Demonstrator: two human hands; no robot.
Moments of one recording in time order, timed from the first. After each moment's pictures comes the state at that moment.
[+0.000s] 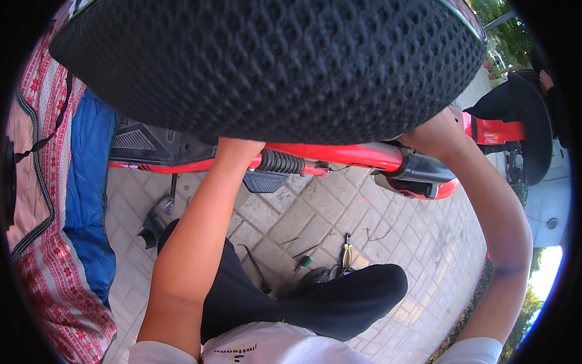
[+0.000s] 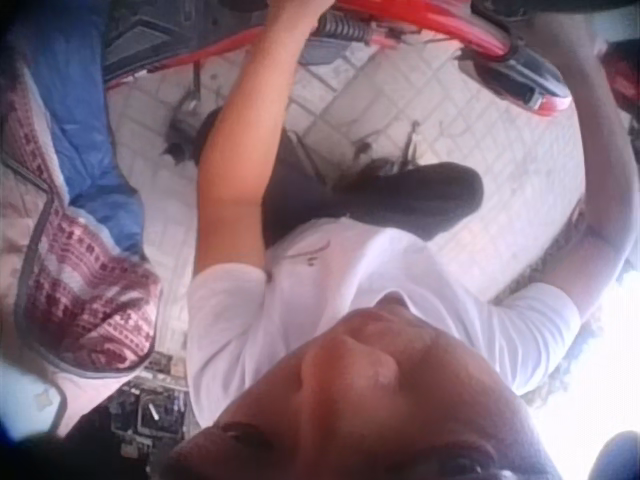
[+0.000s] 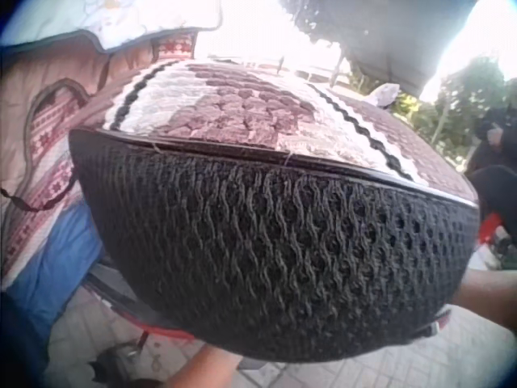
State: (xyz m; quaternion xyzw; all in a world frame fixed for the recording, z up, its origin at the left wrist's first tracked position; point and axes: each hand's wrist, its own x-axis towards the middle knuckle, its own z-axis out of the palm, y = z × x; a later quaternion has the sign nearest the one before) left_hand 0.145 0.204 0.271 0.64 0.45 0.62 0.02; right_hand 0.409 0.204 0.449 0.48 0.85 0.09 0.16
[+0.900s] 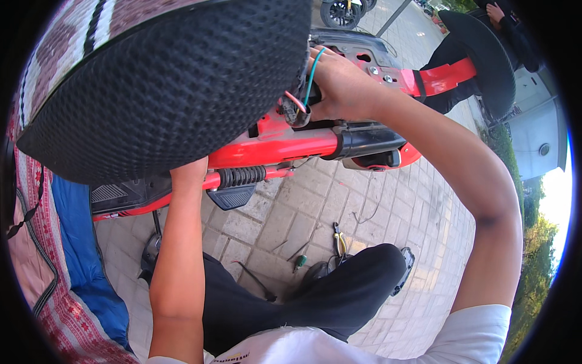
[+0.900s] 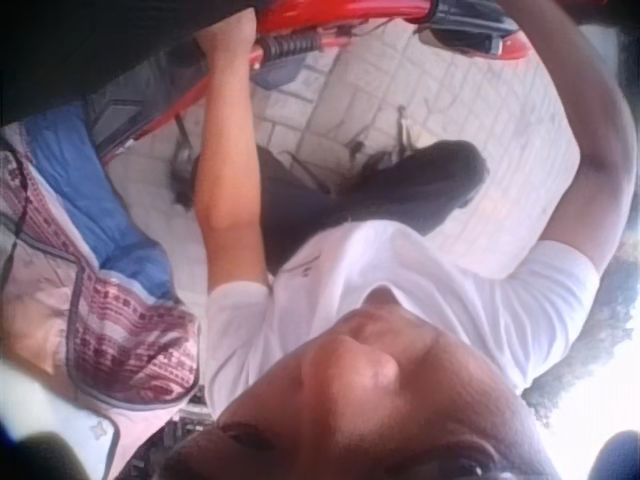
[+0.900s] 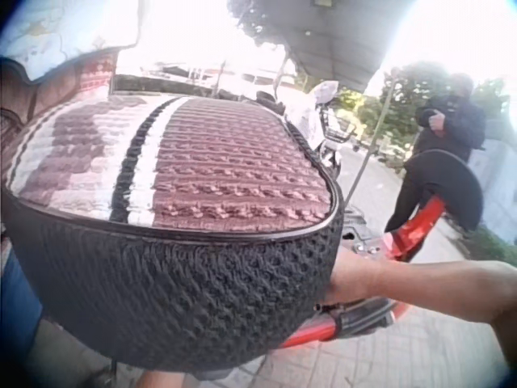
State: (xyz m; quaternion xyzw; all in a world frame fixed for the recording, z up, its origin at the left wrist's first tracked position) left_hand 0.138 0.213 0.233 0.67 0.50 0.55 0.00; right_hand 0.413 0.232 0.435 0.32 0.94 0.07 -0.04
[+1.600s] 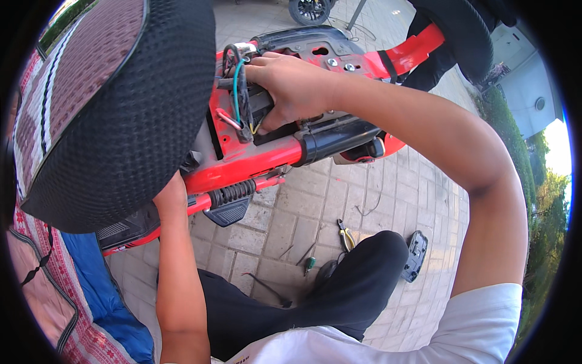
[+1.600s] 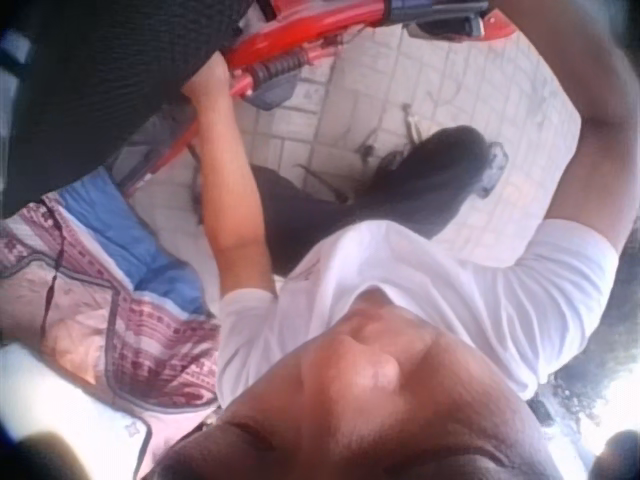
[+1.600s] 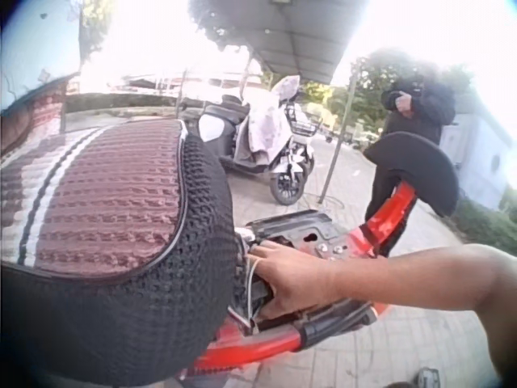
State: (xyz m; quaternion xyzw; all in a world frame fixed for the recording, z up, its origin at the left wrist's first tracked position) left_hand 0.135 0.215 0.234 0.62 0.54 0.56 0.11; right_hand 0.419 0.239 0.433 0.39 0.92 -0.04 -0.06
